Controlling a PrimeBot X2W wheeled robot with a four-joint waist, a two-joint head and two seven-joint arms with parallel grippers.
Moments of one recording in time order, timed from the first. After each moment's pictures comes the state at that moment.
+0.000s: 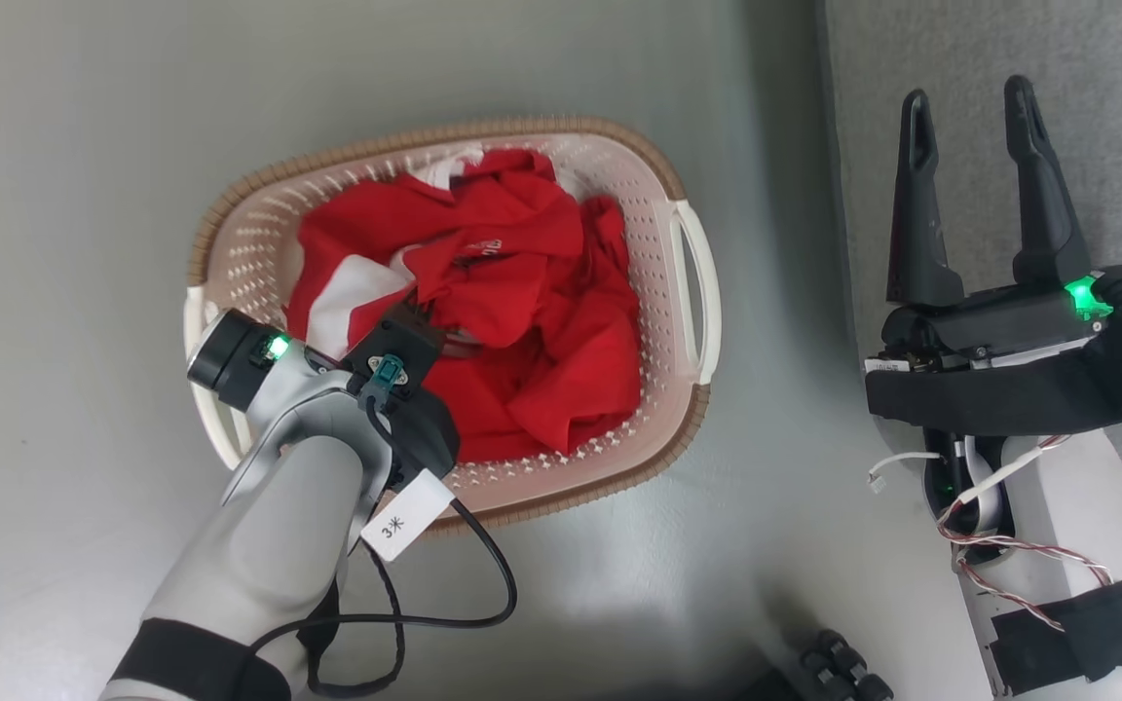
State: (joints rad) left arm -0.81 0.05 -0.47 0.96 0.02 -0.03 -0.20; right arm -0.52 -0.08 0.18 0.00 0.20 -0.02 -0.26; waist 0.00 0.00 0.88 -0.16
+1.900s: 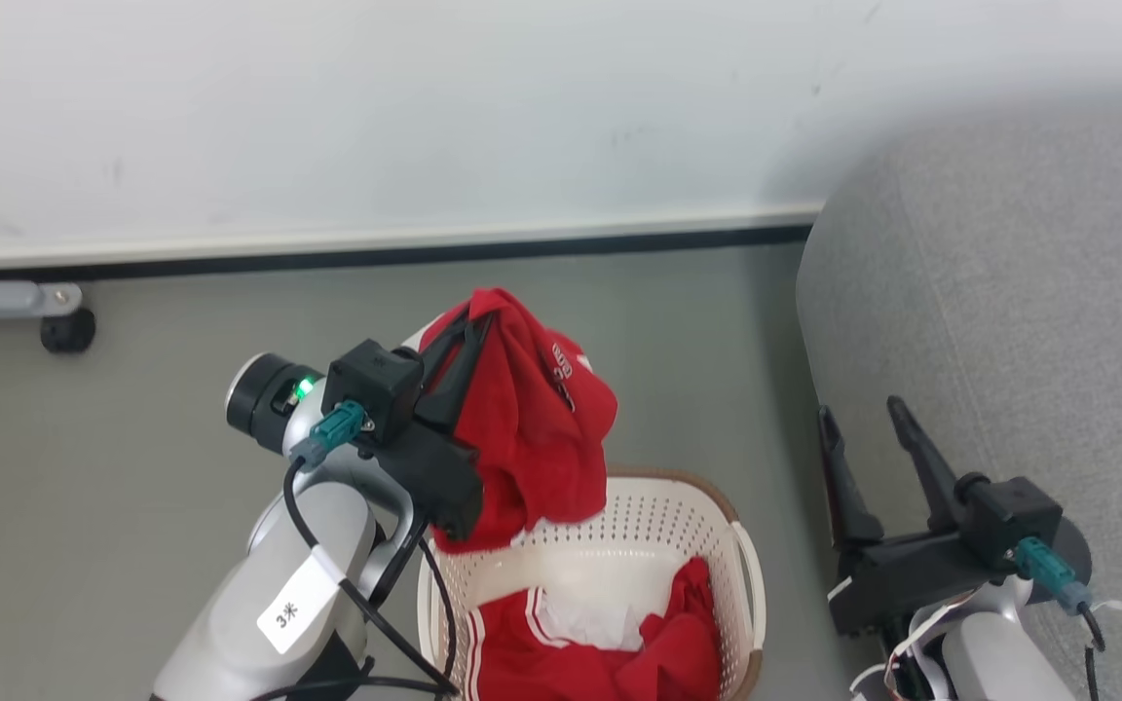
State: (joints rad) left arm -0.64 0.10 -0.50 0.60 -0.31 -0.12 -0.25; right arm -0.29 -0.07 0.18 0.36 0.20 0.06 -0.26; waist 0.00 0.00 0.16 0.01
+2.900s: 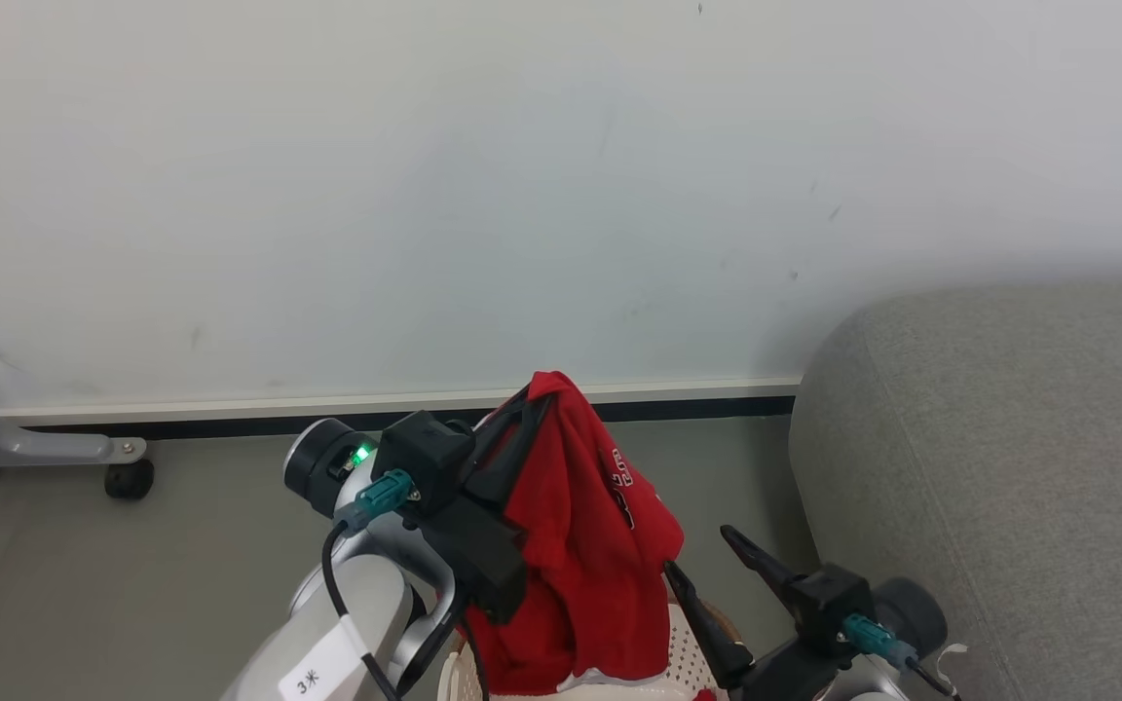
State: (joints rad) left arm -0.50 0.11 -0.58 0.44 -0.38 -0.12 -0.17; right arm -0.29 -0.06 0.49 0.57 0.17 0.12 -0.26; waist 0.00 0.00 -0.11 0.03
